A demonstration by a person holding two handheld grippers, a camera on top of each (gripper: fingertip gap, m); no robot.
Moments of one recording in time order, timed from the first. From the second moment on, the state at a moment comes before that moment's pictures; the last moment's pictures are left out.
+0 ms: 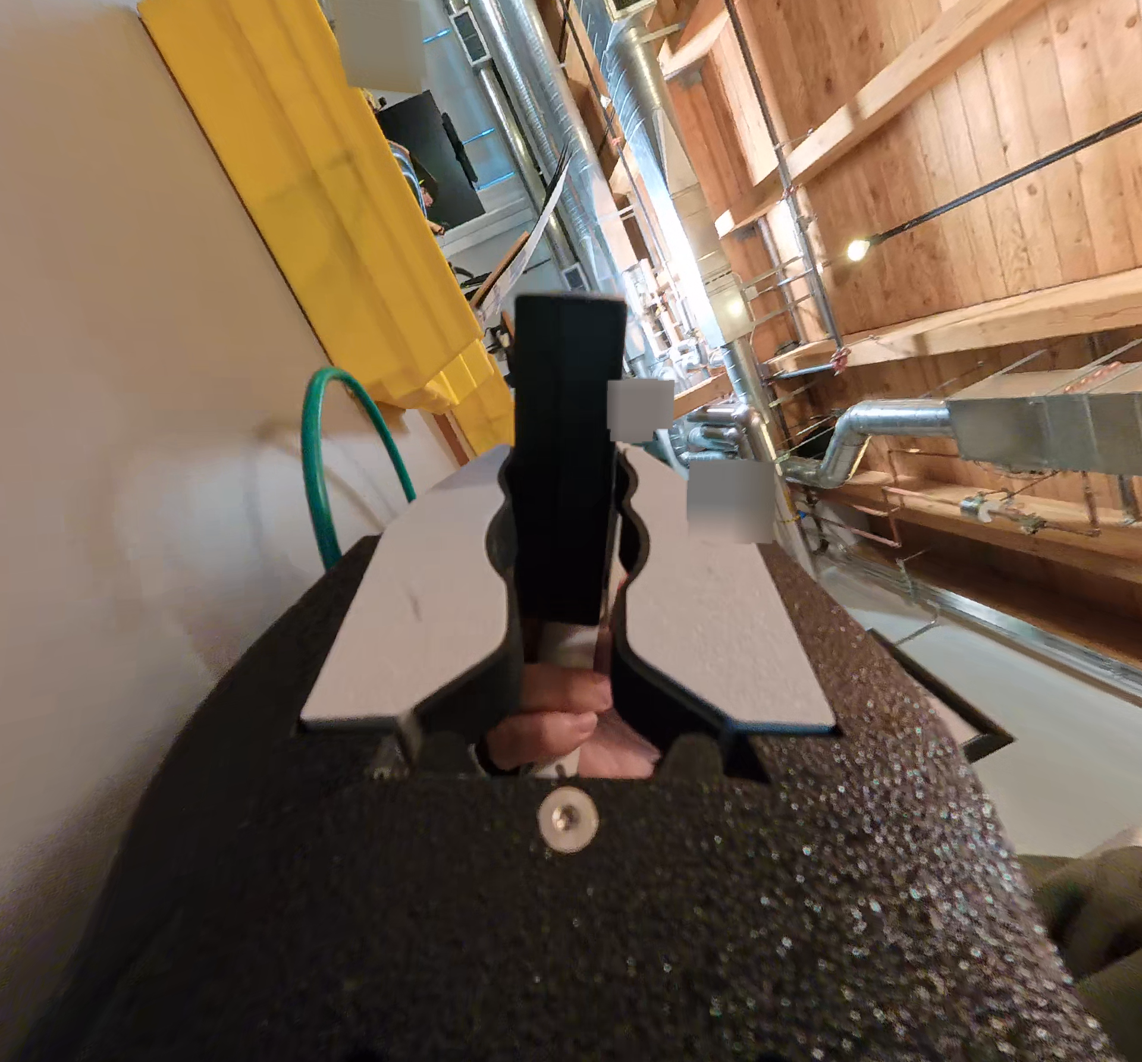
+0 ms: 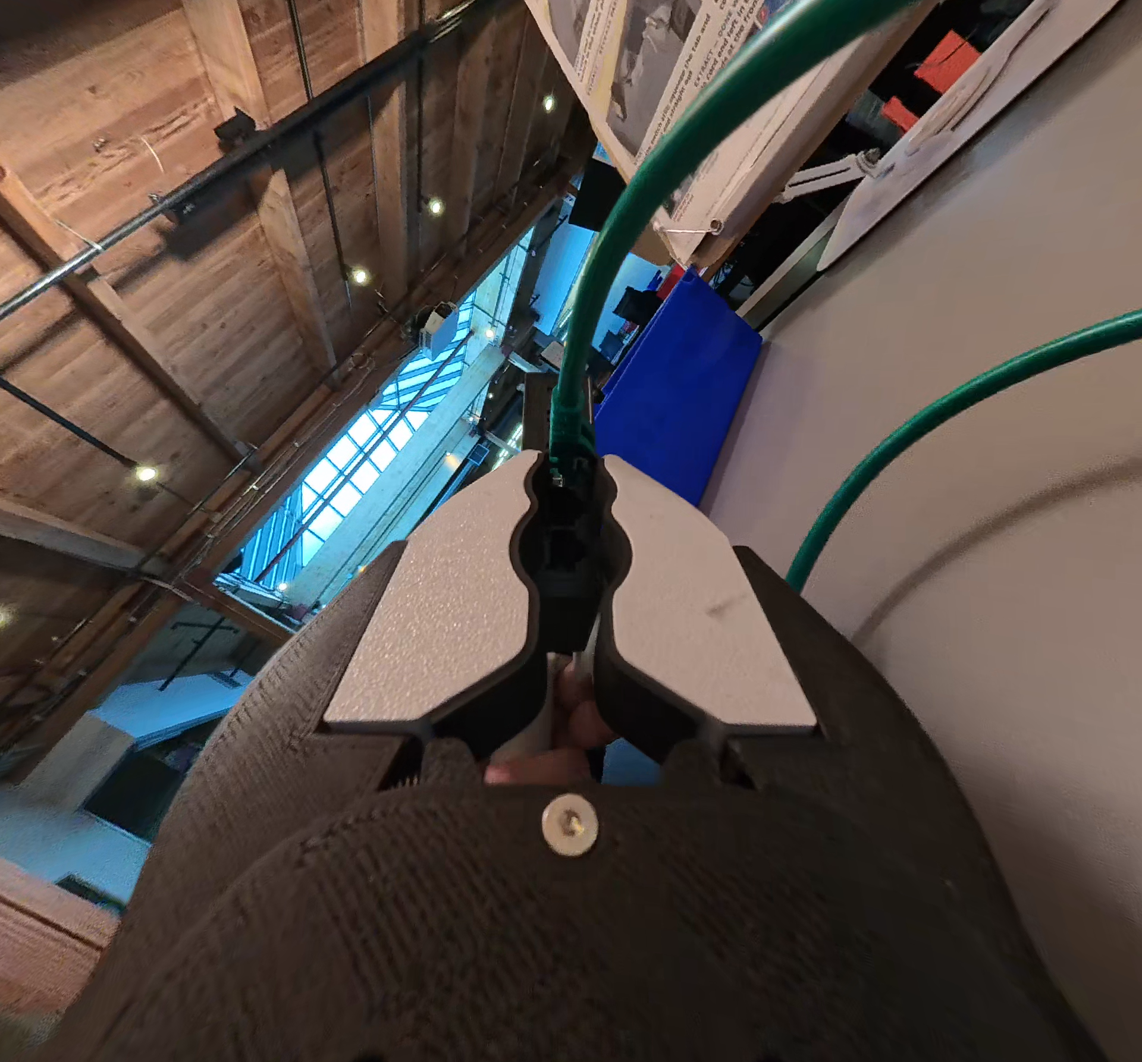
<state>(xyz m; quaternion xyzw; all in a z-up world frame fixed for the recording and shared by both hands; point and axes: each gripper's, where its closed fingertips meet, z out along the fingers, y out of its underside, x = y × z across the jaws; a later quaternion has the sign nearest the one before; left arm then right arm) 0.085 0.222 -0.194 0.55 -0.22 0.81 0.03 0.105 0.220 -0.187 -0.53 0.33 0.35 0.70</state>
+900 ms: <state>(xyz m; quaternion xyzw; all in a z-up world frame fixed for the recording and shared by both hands) 0.082 0.217 -0.214 0.60 -0.23 0.76 0.13 0.105 0.212 -0.211 -0.43 0.49 0.41 0.63</state>
